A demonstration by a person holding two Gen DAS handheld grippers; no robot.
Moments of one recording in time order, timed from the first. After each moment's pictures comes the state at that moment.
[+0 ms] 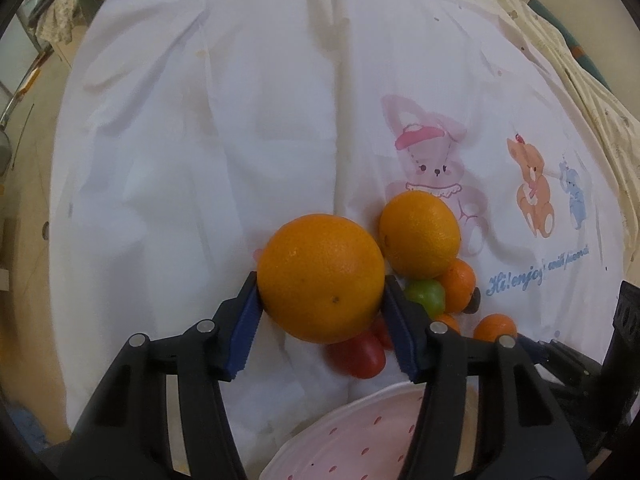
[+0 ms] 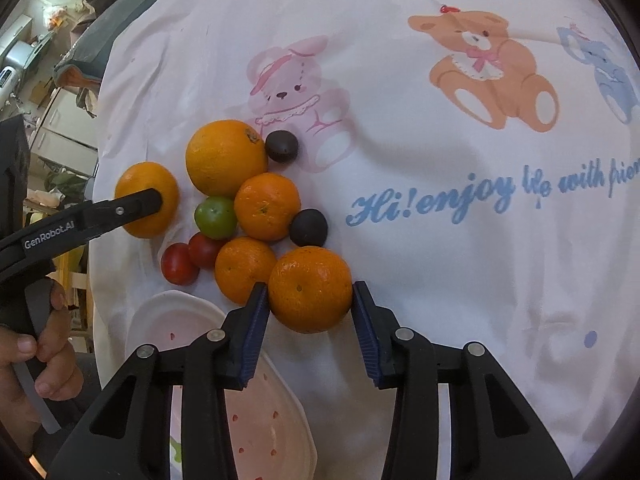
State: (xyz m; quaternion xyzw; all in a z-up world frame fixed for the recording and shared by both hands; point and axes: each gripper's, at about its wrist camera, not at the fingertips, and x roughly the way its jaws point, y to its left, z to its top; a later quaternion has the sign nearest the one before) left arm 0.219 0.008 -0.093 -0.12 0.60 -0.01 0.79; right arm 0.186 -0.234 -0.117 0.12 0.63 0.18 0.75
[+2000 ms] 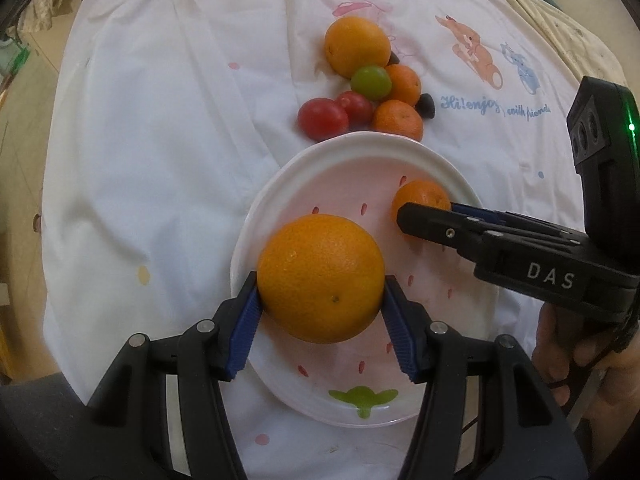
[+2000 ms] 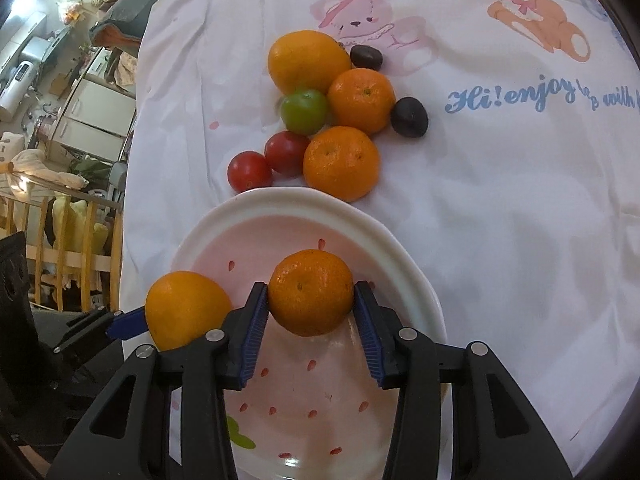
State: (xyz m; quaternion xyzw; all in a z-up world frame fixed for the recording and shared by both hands) left arm 0.084 -0.018 -0.099 -0.07 0.64 -0.09 0.76; right arm 0.123 -0.184 -0.128 0.16 0.63 0.23 0.72
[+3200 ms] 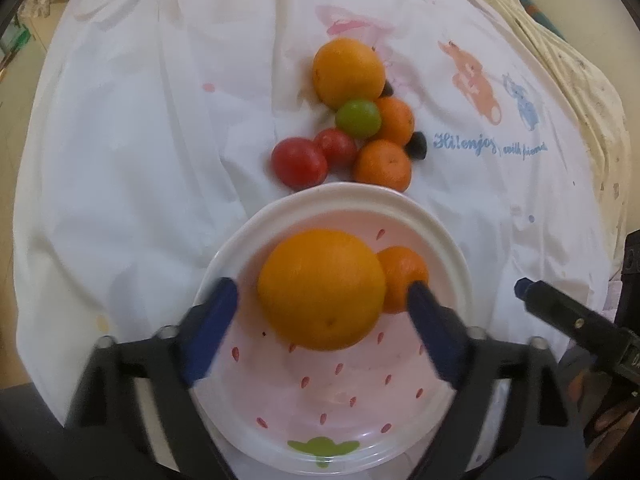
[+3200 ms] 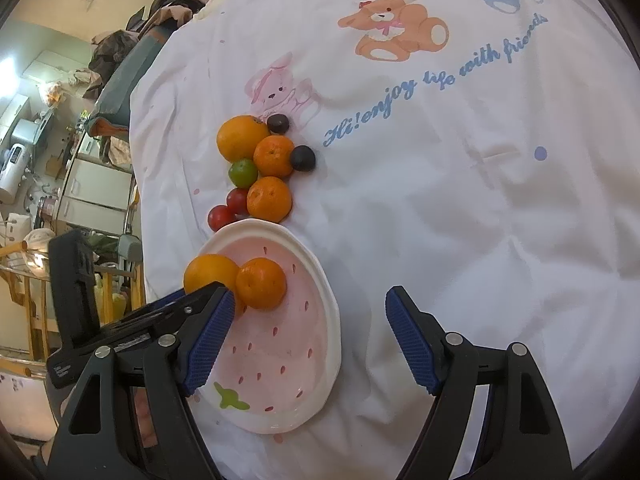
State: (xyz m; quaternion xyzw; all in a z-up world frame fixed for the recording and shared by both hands) left arm 0.115 -0.029 -0.104 -0.12 0.62 -0.08 0.77; right arm 0.089 -0.271 -0.089 0.24 0.59 0.16 0.75
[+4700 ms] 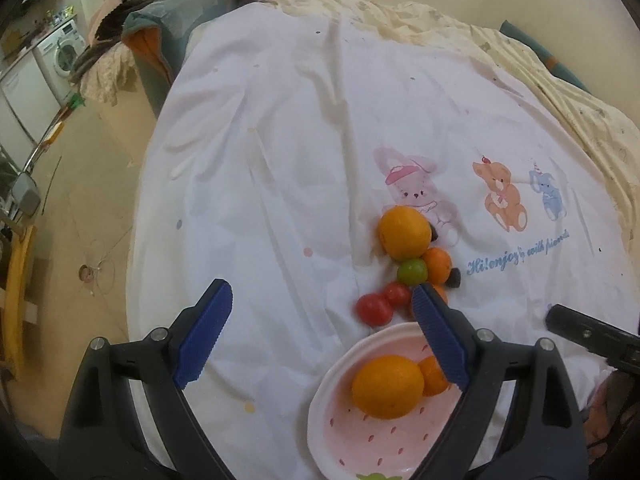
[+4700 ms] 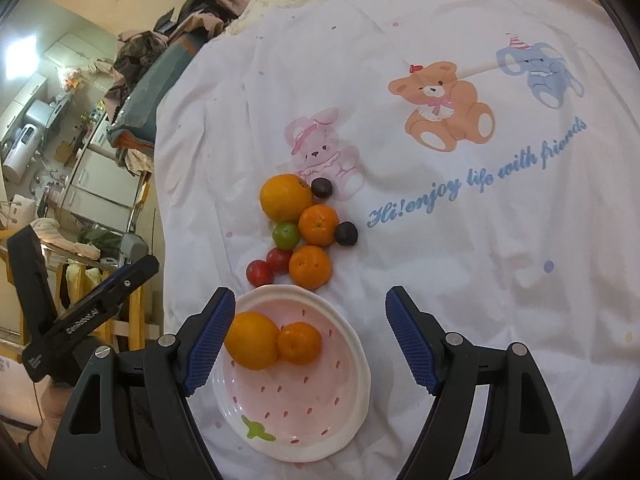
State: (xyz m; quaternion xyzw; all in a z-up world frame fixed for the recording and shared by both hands) left arm 0.152 0.013 -0.013 -0.06 0.51 0.01 0.86; right arm 0.148 -0.257 -0.042 0.21 0.57 0.18 0.78
